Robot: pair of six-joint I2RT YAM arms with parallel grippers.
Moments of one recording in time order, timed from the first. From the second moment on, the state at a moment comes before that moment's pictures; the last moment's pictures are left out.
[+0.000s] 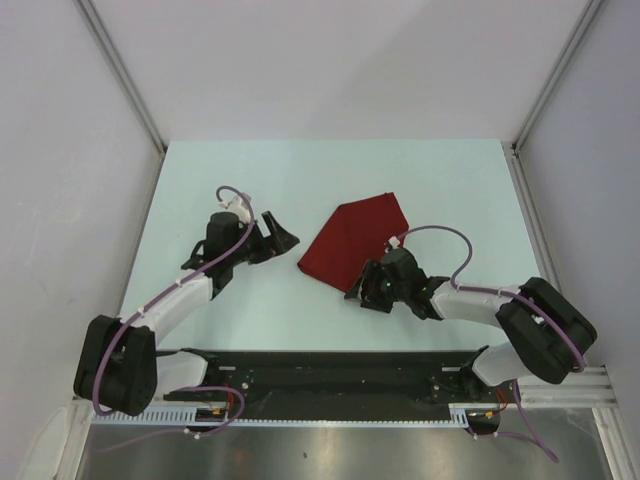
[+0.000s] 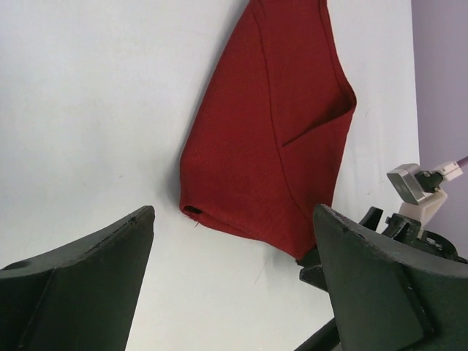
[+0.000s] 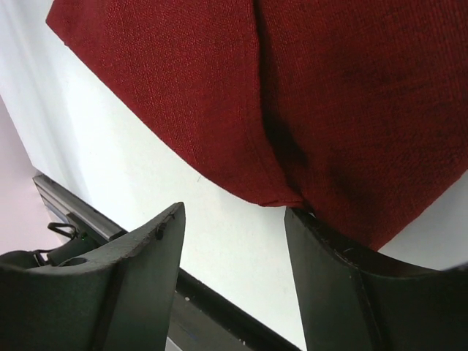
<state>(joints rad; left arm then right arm) -0.29 1.22 0.61 0.08 0.29 -0.67 0.73 1.42 0.52 0.13 -0.16 1.04</state>
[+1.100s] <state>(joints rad) -0.25 1.10 0.71 -0.06 0.37 -0.63 0.71 1.37 0.60 0.05 -0.12 0.97</state>
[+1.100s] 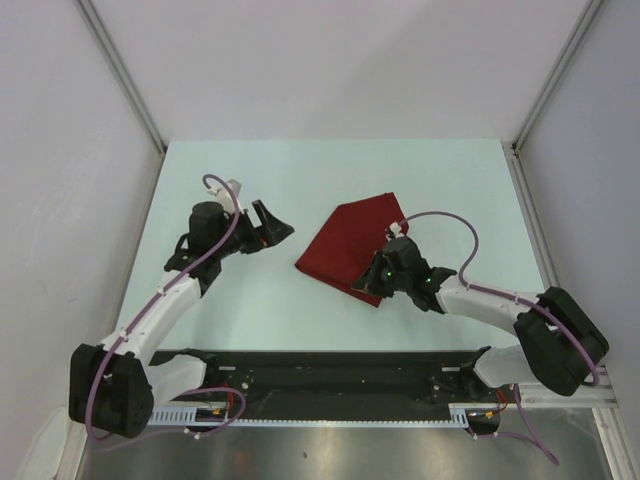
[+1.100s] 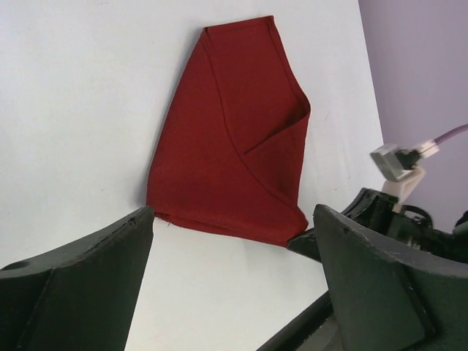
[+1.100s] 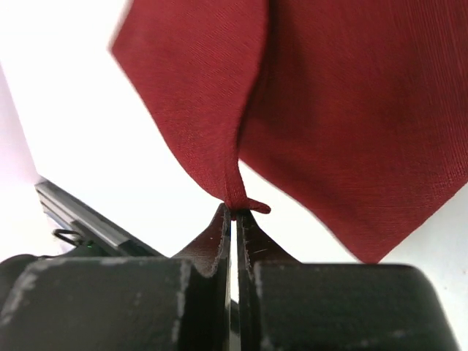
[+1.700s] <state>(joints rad) -0.24 1.14 0.67 -0.01 0.38 -0.63 0.66 1.32 0.61 -0.14 -0.04 0.86</state>
